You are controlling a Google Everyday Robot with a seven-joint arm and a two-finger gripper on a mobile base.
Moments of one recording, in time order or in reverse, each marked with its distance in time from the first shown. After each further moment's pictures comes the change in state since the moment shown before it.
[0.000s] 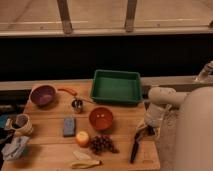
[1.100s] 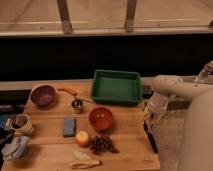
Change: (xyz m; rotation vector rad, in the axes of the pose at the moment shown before) arm -0.029 0.013 -0.084 -0.034 -0.151 -0.050
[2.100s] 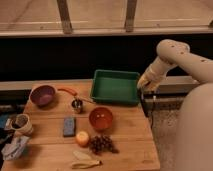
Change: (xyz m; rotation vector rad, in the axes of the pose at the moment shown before) arm -0.085 0.100 -0.138 -0.199 -0.170 -0.114
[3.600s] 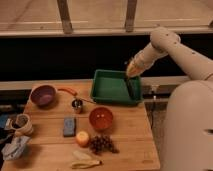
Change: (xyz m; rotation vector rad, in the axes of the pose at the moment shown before) arm -0.027 0.071 -0.020 -0.214 -0.016 -0.097
